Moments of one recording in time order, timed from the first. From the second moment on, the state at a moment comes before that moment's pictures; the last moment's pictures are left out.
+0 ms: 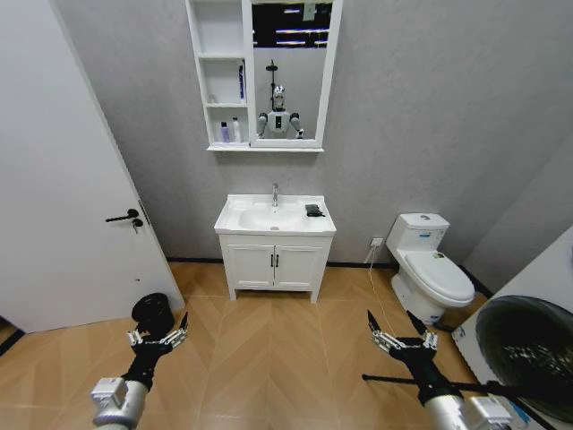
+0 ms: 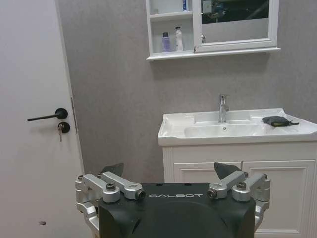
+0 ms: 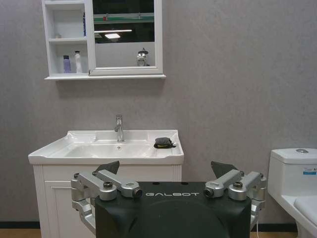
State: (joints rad) left arm 1.68 -1.37 -0.79 -2.25 -0.25 0.13 0.06; right arm -1.92 1.31 0.77 2.46 0.38 -0.05 0.07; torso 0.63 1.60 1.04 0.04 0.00
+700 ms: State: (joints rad) left arm 1.68 -1.37 -0.79 -2.25 -0.25 0.13 0.06; right arm -1.92 1.31 0.77 2.46 0.38 -0.05 0.07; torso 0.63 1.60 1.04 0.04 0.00
